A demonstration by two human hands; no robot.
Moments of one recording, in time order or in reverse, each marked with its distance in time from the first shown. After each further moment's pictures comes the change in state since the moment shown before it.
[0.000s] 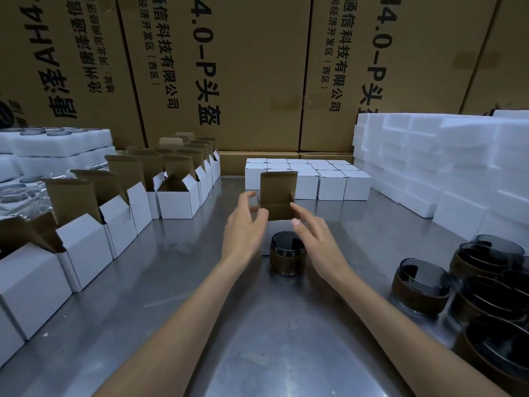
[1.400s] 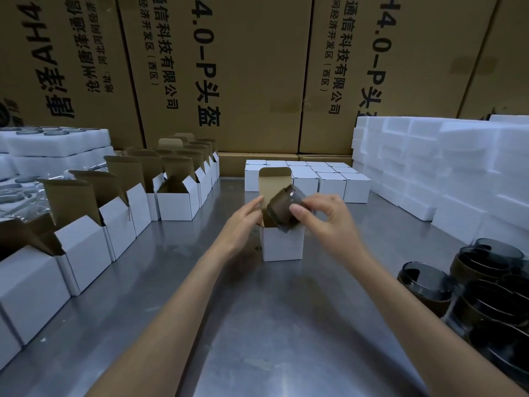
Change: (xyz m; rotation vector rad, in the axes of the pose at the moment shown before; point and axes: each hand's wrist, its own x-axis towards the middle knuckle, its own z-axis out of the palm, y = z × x) left_hand 0.031 -0.020 -0.011 -0.222 -0.379 -0.054; right_hand 0.014 -0.042 -0.021 -0.197 0.130 -0.299
